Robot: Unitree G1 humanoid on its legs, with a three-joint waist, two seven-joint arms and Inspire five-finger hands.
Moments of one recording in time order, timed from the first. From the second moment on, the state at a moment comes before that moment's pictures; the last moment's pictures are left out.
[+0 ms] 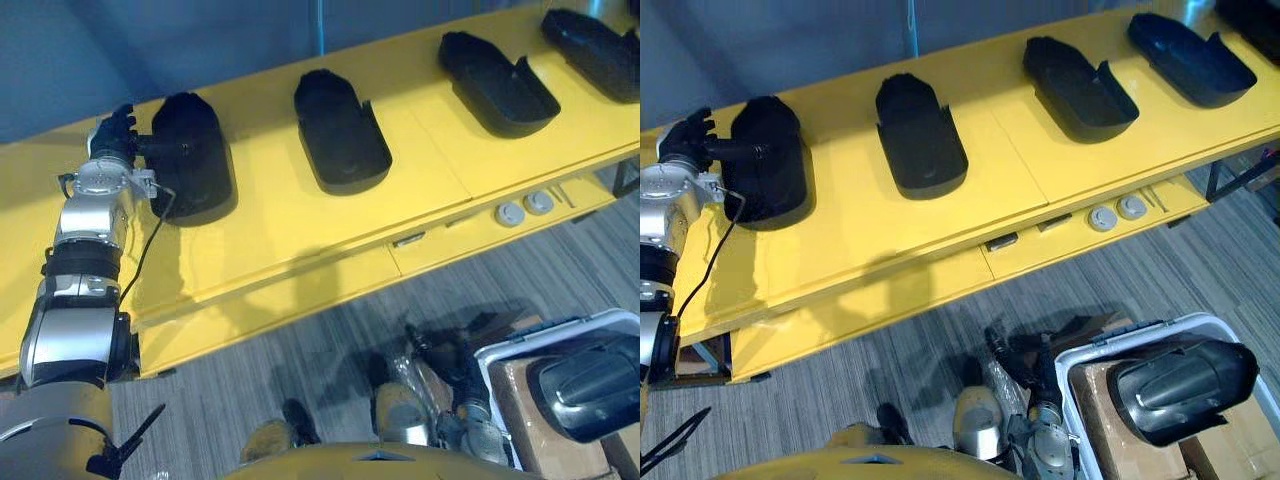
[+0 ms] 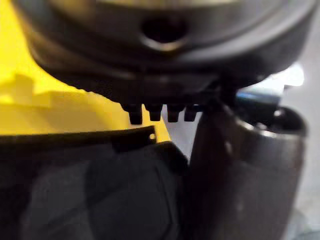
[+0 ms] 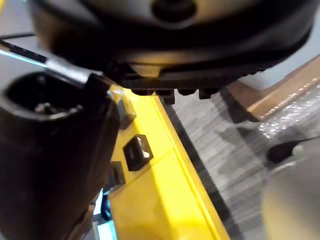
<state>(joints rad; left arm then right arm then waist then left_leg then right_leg) -0.82 0.71 0.00 0.69 -0.28 0.33 0.10 0.35 -0.11 0.04 0.41 0.16 -0.25 -0.28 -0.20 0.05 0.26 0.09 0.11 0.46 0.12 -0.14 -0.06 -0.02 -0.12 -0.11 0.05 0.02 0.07</state>
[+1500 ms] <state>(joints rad) 0.33 0.07 0.35 0.45 0.07 -0.28 0.77 -0.21 -0.59 0.18 -0.15 -0.31 -0.08 -0.23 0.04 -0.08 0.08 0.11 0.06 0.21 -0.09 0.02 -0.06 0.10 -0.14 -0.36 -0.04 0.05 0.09</state>
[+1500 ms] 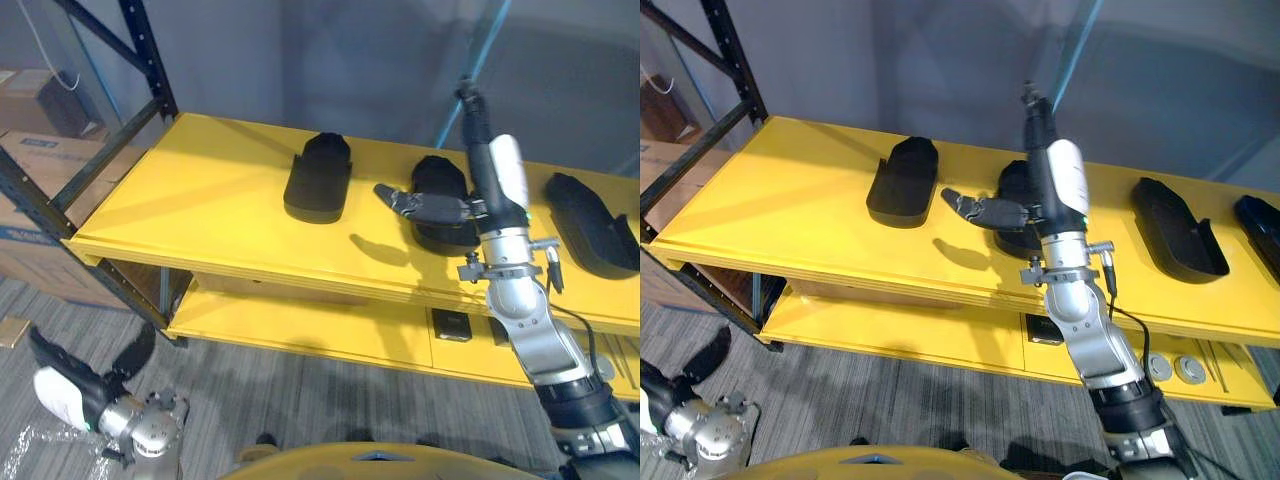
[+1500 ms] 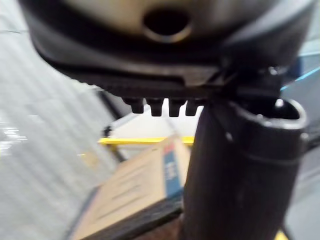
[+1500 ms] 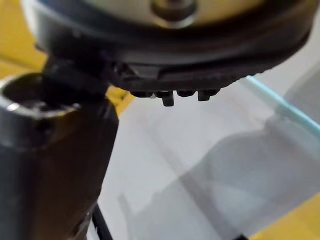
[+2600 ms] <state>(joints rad) 0.20 0.13 0.12 0.85 -0.40 -0.04 -0.03 -0.74 -0.70 0.59 -0.07 -0.35 0.07 0.35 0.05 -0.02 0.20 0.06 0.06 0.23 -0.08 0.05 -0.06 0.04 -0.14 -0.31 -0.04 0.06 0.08</state>
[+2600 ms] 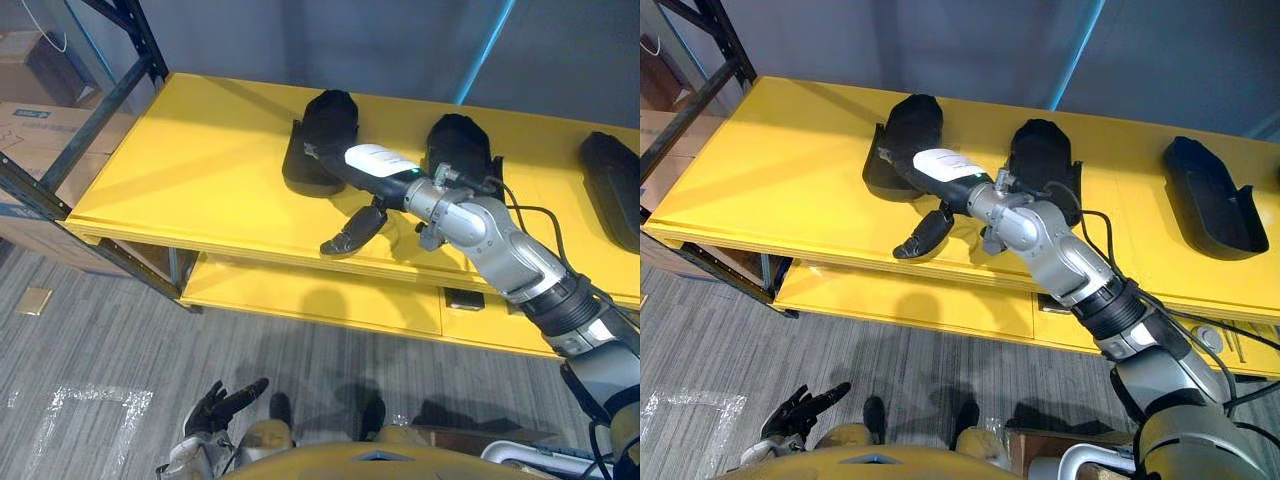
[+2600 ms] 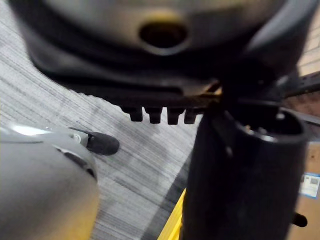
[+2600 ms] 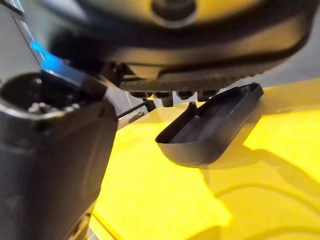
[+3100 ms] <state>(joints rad) 0.20 0.14 0.09 0.87 -0.38 0.00 -0.05 -0.83 -0.67 0.64 0.04 -0.35 0.05 0.45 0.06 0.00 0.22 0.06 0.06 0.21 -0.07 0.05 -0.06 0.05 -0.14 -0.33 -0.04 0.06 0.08</state>
